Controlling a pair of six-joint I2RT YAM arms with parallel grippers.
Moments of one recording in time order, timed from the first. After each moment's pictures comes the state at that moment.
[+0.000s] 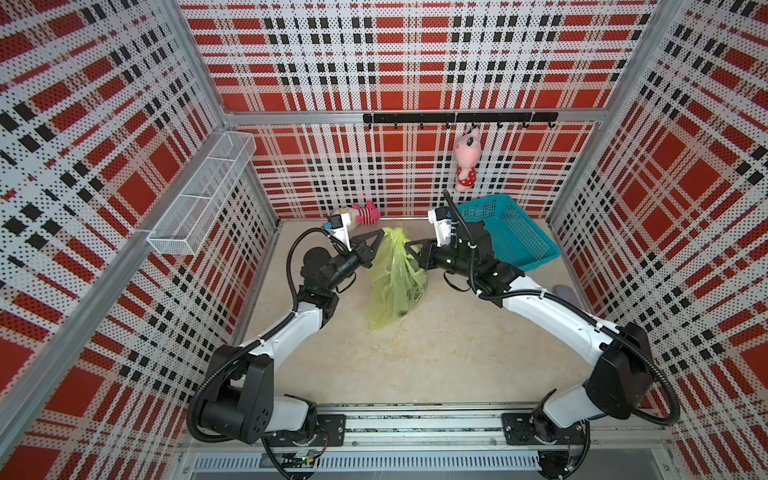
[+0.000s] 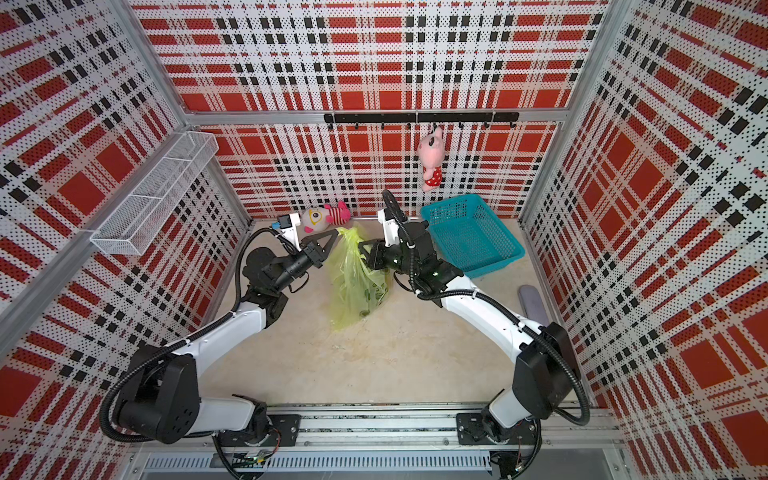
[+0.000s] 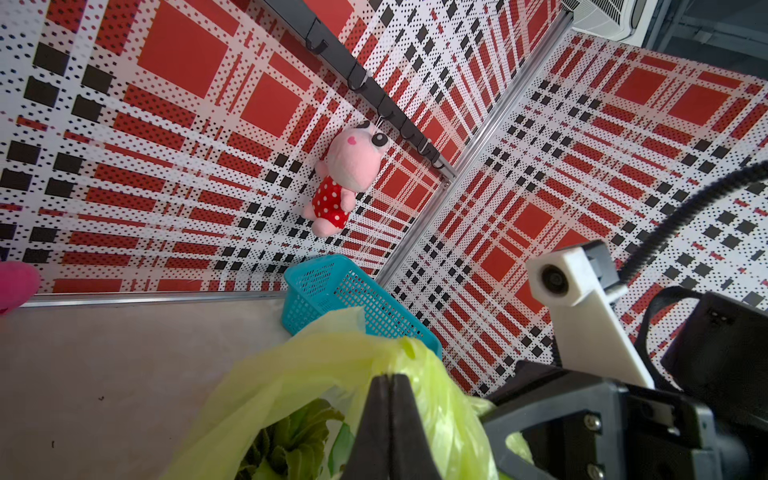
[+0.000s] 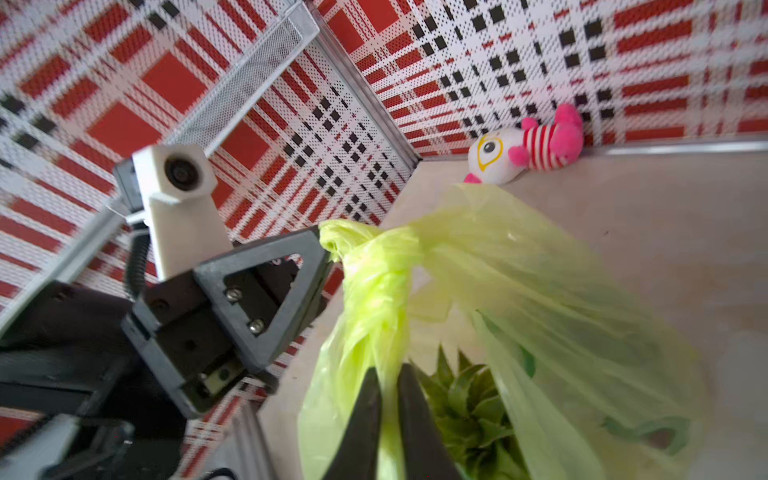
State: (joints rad) left arm -0.27 1.37 0.81 0.77 0.49 -0.69; right arm 0.66 1.52 1.29 -0.01 -0.27 0.57
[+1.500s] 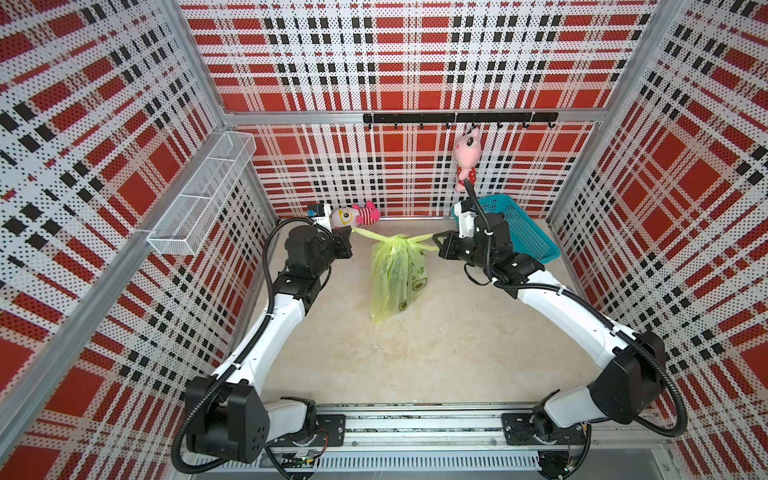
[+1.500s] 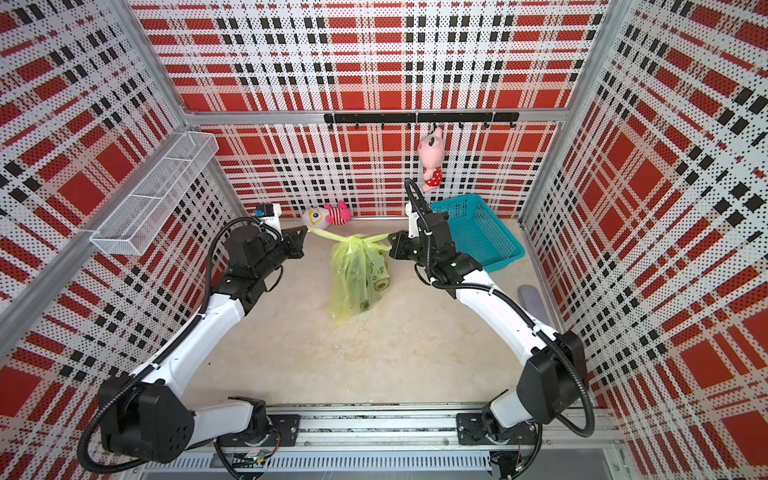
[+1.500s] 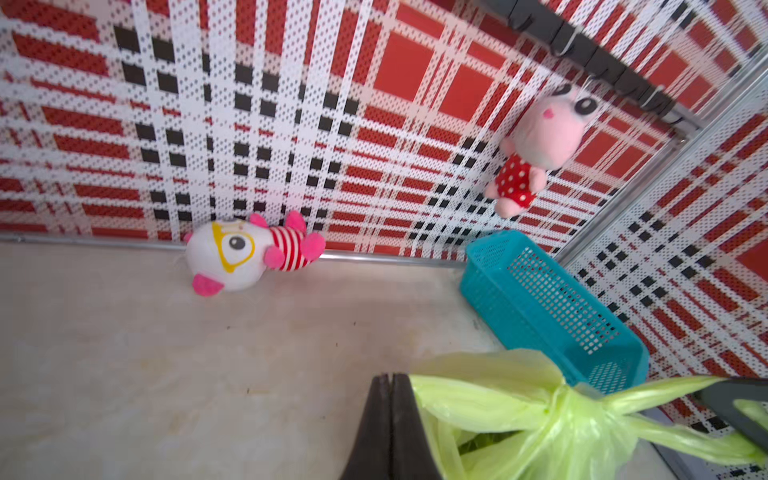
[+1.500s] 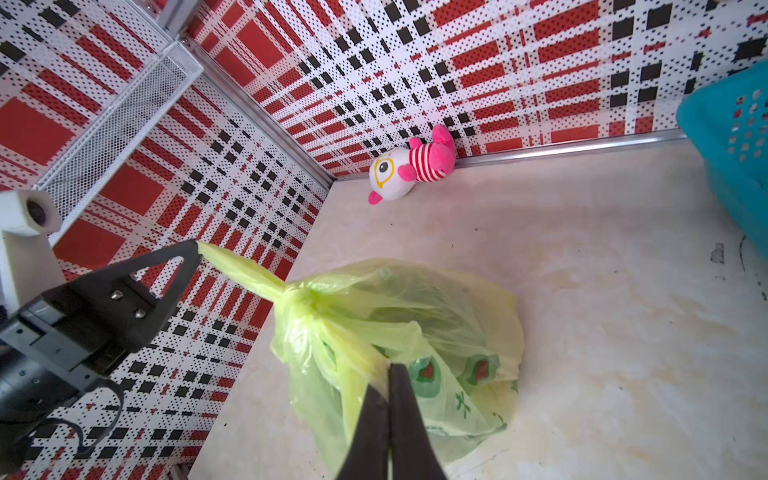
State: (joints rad) left arm -0.15 1.29 1.06 0.05 0.20 -0.34; right arm 0.51 1.48 1.33 -0.20 -0.16 0.54
